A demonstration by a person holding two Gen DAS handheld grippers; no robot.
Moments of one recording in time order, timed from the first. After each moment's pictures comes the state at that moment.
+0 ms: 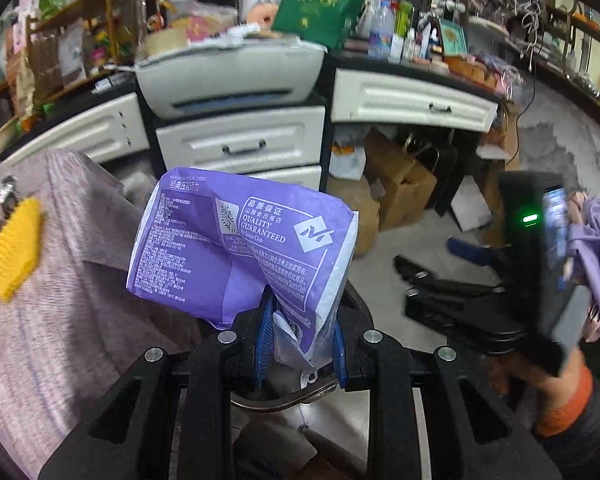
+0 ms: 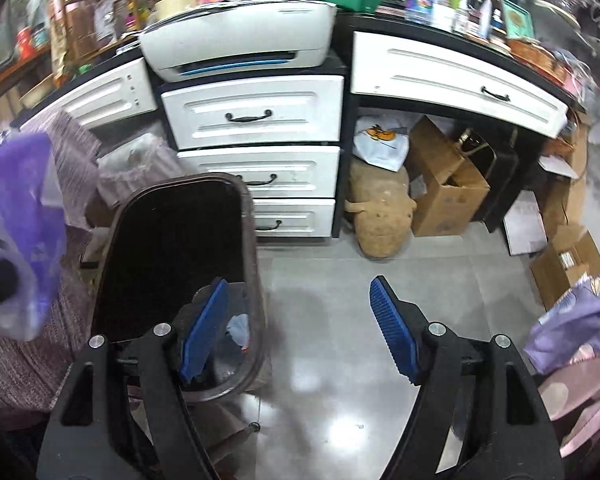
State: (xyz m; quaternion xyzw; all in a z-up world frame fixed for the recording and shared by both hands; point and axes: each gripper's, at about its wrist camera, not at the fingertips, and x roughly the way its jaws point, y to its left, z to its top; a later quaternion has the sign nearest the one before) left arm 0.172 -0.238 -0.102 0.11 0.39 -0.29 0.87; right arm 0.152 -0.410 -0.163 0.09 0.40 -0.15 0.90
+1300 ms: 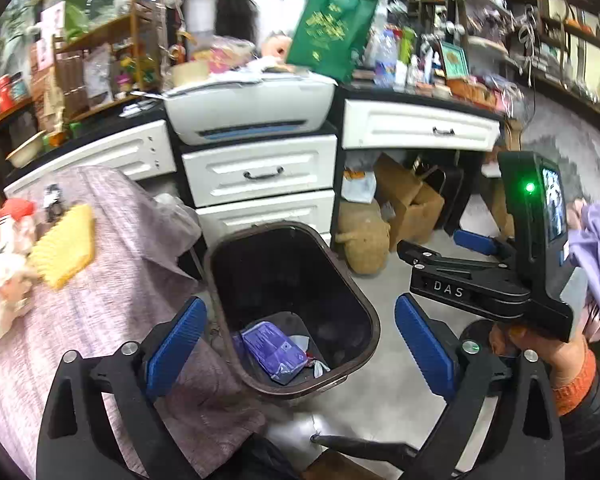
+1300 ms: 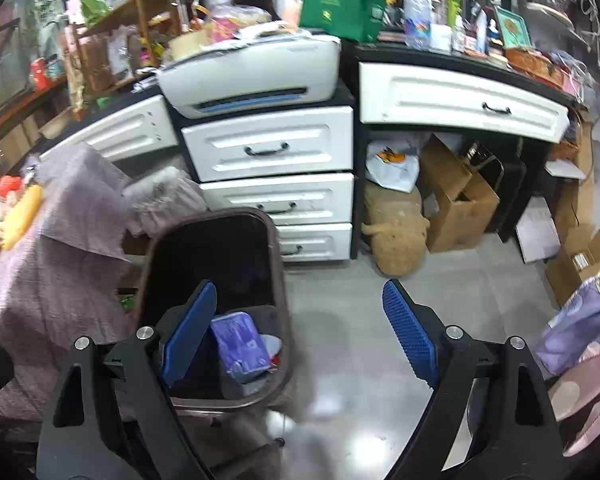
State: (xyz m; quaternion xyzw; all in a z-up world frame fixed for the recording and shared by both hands) left arm 0.130 -0.200 -0.066 0.10 0.33 -0.27 0.90; right arm 0.137 -0.394 -0.124 0.11 0.35 -0.12 0.92
